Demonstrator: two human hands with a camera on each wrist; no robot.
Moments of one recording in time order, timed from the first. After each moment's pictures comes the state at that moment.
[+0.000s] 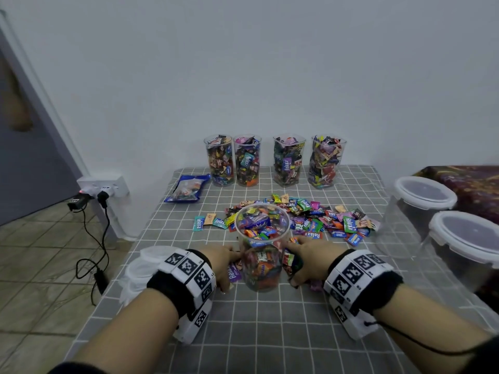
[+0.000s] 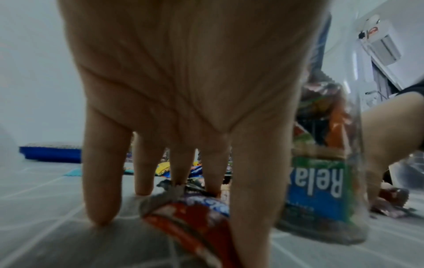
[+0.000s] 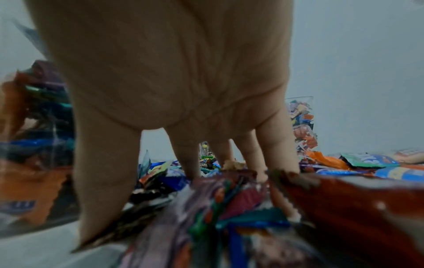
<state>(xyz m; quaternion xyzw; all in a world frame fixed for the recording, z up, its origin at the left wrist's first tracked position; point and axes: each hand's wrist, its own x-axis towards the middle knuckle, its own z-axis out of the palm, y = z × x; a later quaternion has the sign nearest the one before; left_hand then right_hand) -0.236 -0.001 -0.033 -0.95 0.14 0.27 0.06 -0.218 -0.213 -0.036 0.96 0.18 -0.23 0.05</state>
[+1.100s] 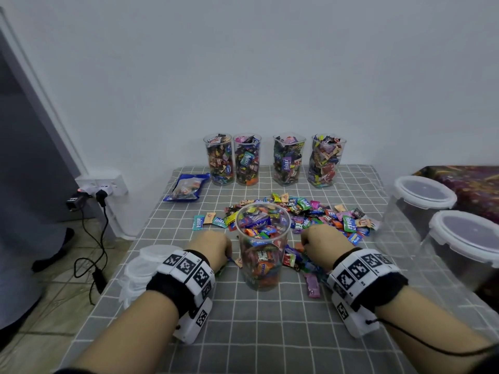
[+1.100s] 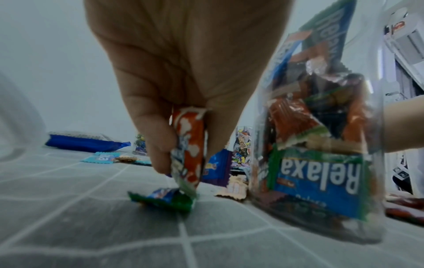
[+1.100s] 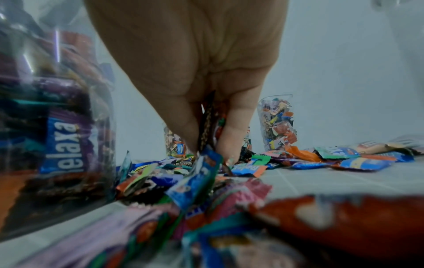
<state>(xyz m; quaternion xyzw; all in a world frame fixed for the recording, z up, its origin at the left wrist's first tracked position) -0.229 0.008 -0.034 -0.99 0.04 0.15 -0.03 -0.209 -0.220 -0.032 0.99 0.11 -0.09 0.00</state>
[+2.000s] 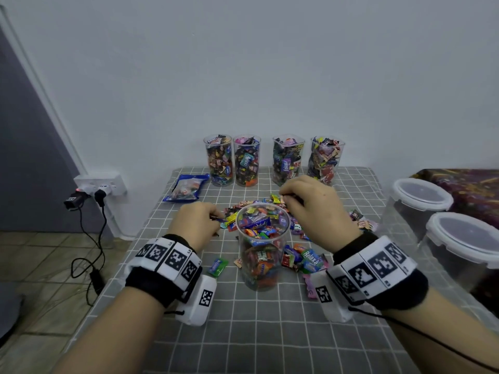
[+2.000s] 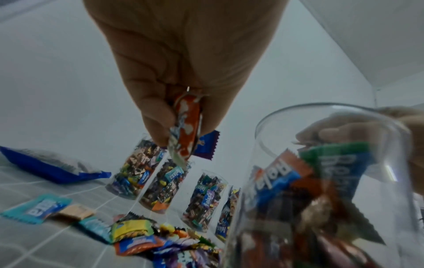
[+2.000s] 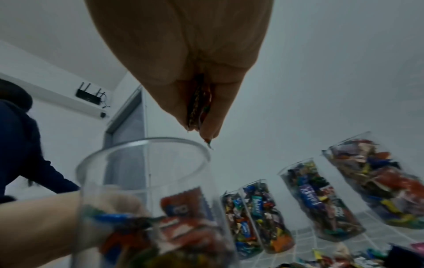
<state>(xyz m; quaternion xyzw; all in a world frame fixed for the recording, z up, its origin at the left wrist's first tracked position) -0.242 0.023 0.012 -0.96 -0.05 -0.05 -0.27 -0.240 -0.198 0.035 0.90 0.26 0.24 -0.27</state>
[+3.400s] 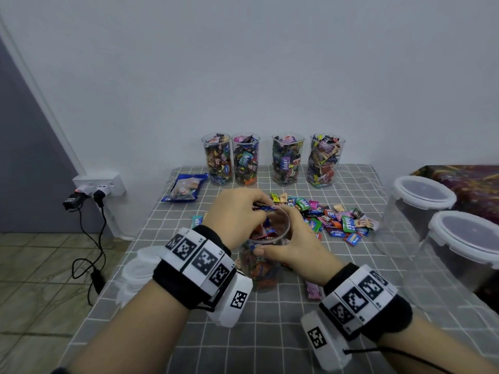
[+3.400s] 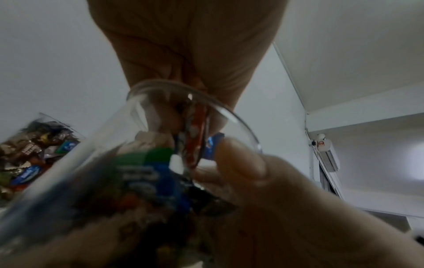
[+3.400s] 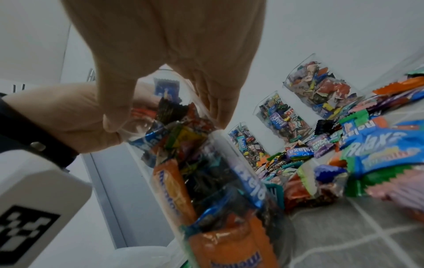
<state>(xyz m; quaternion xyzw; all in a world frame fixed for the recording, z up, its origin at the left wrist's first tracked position) -0.257 -0.039 0.046 -0.93 0.11 -0.09 -0.33 -0.251 -0.187 -0.020 0.80 0.19 -0.02 -0.57</state>
